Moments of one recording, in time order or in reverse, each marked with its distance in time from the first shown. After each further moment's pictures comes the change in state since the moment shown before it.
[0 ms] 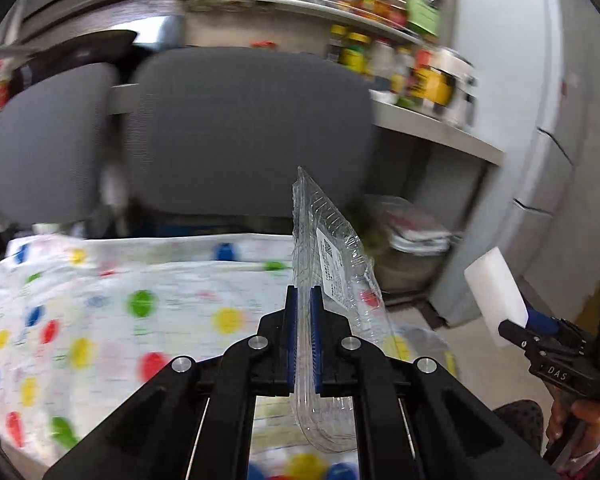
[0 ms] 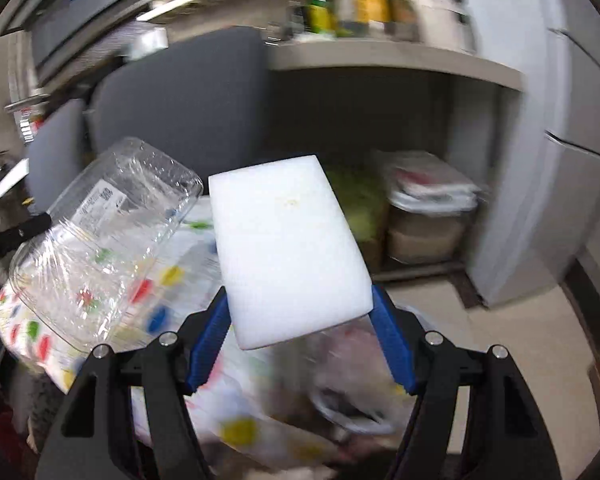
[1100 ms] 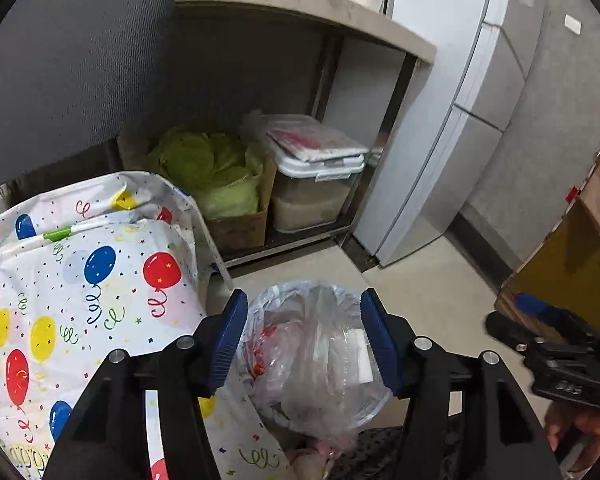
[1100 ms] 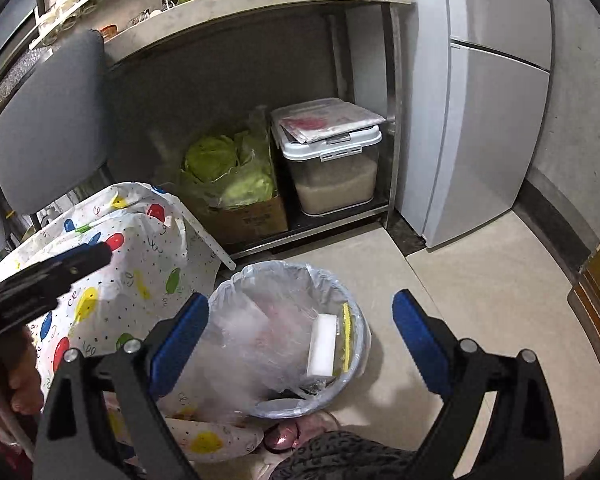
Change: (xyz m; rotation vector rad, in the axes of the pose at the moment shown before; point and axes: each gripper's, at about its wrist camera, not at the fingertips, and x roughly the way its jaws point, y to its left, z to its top) left arm 0.173 -0.152 -0.034 0.121 0.242 -0.209; right arm 0.034 -0.127 -0.024 0.202 0.098 -0.133
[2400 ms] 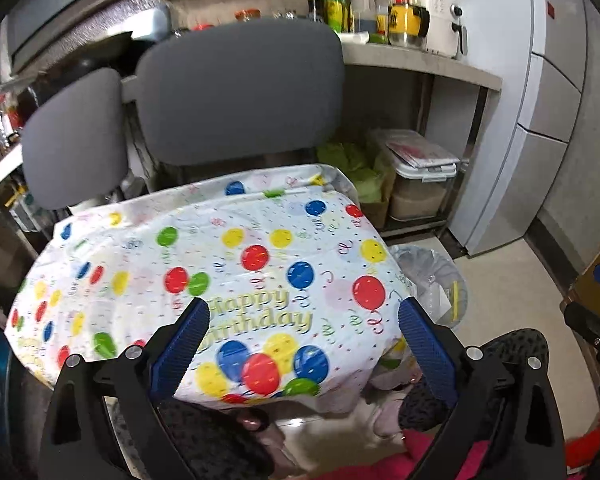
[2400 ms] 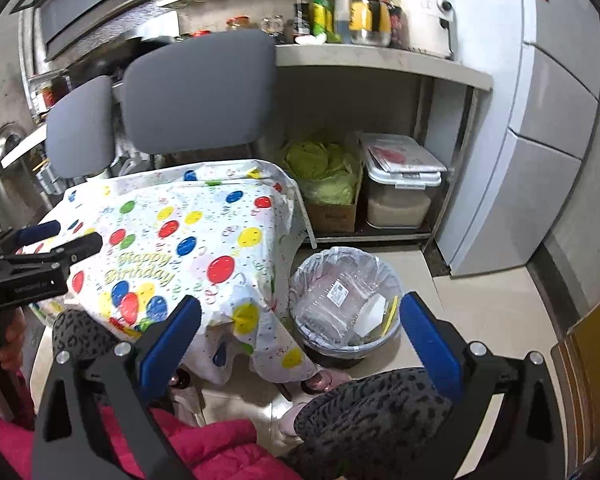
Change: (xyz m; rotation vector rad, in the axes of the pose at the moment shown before) left arm -0.251 0.036 -0.079 -0.072 -0.029 0.404; right arm -0.186 0.127 -0.051 -0.291 -0.016 0.109
